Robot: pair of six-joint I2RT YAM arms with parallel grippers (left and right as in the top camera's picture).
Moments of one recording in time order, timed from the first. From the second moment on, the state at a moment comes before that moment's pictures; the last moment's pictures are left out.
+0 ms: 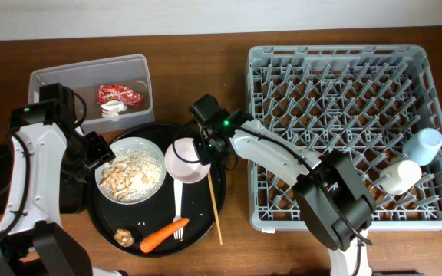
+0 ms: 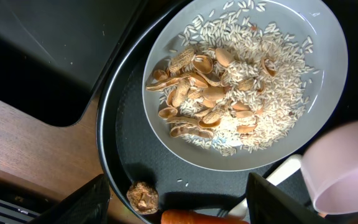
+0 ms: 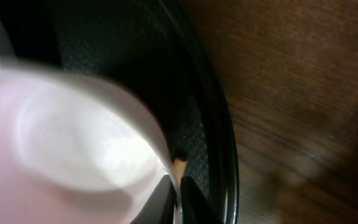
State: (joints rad) left arm 0.21 1.64 1.38 -1.32 0.00 -0.39; right arm 0.68 2.07 1.52 -0.70 -0.12 0.33
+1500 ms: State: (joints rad) left arm 0.21 1.64 1.38 -1.30 0.00 -0.39; right arm -0.02 1.82 1.83 -0.89 1.36 0.41
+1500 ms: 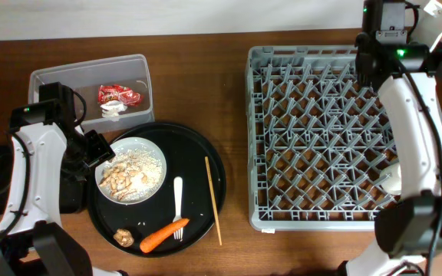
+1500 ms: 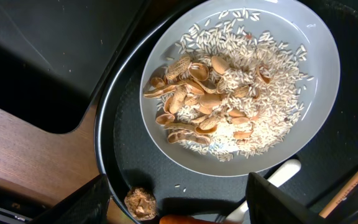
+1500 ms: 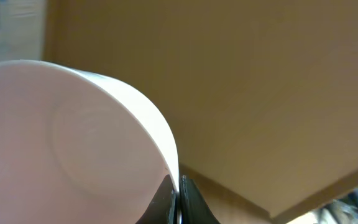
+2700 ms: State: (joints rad) left arm 0.21 1.64 1.38 -1.30 0.00 -0.39; right arm 0.07 2.21 1.81 -0.63 1.52 0.19
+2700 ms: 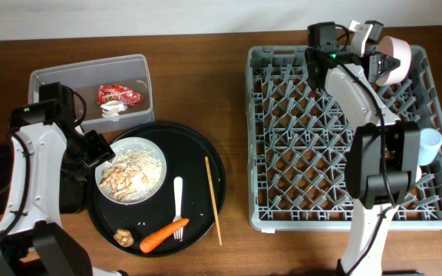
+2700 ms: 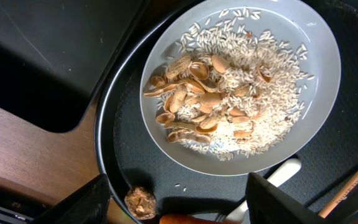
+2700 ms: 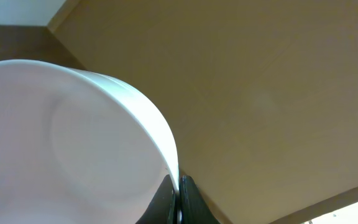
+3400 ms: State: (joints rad) left arm 0.21 1.64 1.38 -1.30 0.00 -0.39; right arm 0.06 2.21 1.71 -0.65 1.45 0.18
